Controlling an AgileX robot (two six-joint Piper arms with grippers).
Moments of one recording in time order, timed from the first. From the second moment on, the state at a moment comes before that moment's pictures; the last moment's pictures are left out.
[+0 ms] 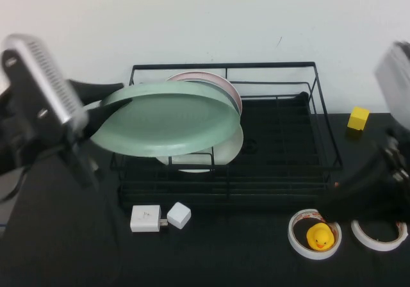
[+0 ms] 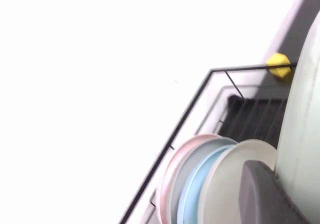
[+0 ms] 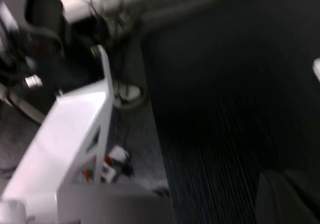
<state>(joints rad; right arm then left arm) 0.31 1.27 -1.10 0.91 1.28 -1.10 -0.10 1.16 -0.78 -1.67 0.65 2.50</state>
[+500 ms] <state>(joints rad) 0.31 0.93 -0.78 0.84 1.23 -1.00 -0.11 1.64 -1.07 -1.67 0.69 2.72</state>
